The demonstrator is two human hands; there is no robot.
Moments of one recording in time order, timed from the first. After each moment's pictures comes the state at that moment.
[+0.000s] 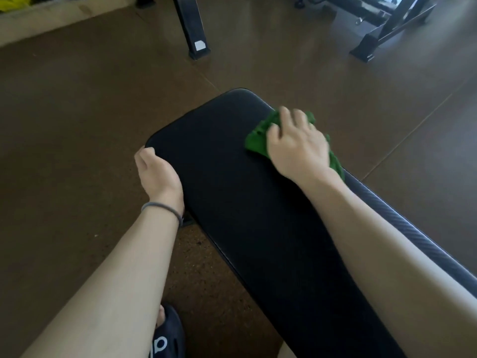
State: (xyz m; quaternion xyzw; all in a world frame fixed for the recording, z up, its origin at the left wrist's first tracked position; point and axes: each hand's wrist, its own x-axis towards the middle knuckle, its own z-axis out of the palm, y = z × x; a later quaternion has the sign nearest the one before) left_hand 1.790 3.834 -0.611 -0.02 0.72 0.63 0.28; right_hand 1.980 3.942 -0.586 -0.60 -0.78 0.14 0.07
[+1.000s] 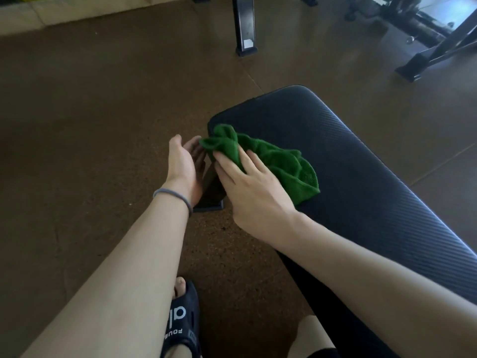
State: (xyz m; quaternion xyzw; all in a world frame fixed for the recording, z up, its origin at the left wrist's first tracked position) left_hand 1.746 3.771 -0.608 -0.04 0.58 0.67 0.46; right_hand 1.901 3.794 -0.589 -0.22 -0.98 -0.01 -0.04
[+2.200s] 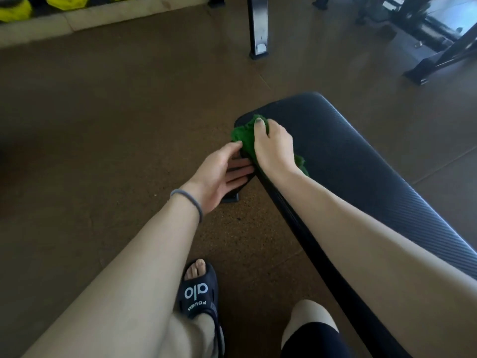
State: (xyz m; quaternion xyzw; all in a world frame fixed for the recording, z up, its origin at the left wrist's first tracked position) left_hand 1.761 3.705 -0.545 0.16 0.61 0.52 0.57; right_hand 1.850 3.806 -0.543 -0.49 -0.72 0.40 0.26
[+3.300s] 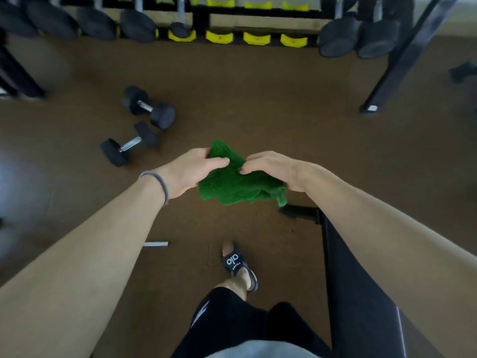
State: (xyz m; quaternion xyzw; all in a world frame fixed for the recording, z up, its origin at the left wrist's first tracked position) left_hand 1.467 3.461 -0.075 0.05 0.73 0.45 0.52; right_hand 1.557 3.650 -0.085 -0.26 -0.69 0.59 -0.33
